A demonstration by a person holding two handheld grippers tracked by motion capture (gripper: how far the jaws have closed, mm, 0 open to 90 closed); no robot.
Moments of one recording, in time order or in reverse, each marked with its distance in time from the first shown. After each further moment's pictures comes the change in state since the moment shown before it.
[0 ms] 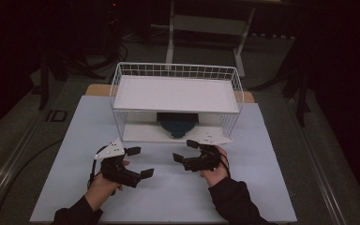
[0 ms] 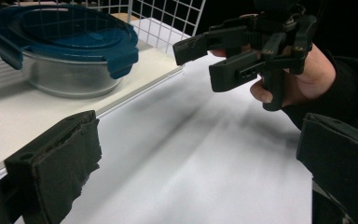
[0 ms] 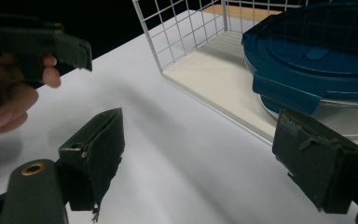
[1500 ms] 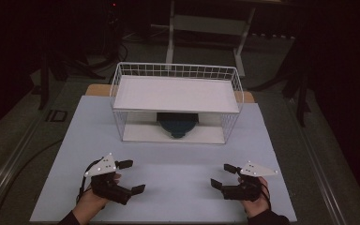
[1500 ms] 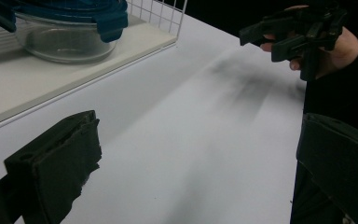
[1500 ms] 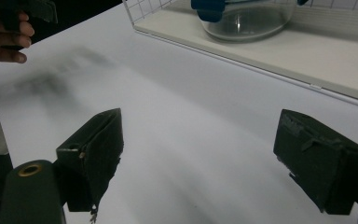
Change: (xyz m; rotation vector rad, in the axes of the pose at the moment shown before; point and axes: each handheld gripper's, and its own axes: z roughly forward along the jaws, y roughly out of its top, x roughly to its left) left arm -0.013 -0.033 -0.024 0.049 0.006 0.029; right arm -0.013 -0.075 -0.110 0.007 -0.105 0.011
